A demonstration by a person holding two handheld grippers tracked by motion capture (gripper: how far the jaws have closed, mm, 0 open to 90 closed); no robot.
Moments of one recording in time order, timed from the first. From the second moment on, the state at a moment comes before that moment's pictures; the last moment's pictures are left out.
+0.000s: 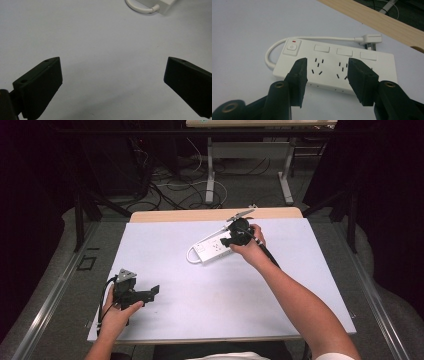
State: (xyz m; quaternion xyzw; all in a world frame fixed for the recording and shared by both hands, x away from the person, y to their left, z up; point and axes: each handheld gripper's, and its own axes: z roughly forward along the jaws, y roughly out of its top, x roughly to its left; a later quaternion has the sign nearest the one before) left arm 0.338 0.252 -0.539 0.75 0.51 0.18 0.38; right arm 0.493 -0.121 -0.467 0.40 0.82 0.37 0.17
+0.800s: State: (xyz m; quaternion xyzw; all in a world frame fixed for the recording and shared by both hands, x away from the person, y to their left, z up) left arm 0.337 0.254 -0.539 0.75 0.52 0.17 0.38; right arm 0.522 -0.085 -0.483 0.38 0.84 0.35 0.13
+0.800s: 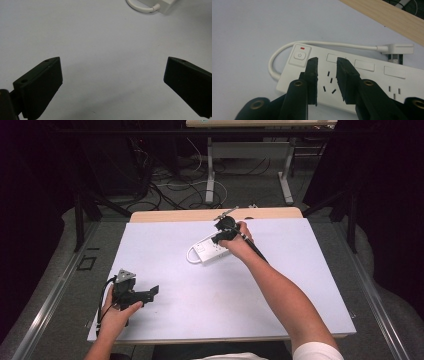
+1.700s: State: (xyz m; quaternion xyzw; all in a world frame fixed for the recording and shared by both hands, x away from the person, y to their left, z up) left arm 0.333 0.259 -0.541 0.74 0.53 0.18 0.37; right arm 0.541 -0.082 -0.502 0.40 0.83 0.35 0.15
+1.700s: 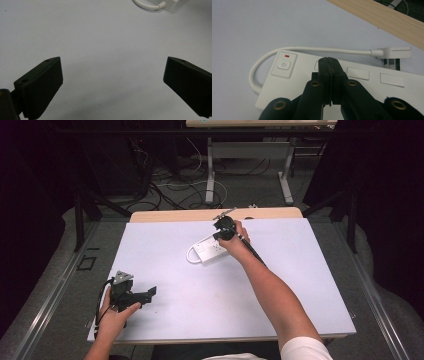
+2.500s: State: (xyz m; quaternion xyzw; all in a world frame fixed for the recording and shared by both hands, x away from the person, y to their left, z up) left arm 0.332 0.261 -0.543 0.73 0.53 0.18 0.38; right arm 0.539 -0.051 -0.515 0.38 0.85 0.35 0.12
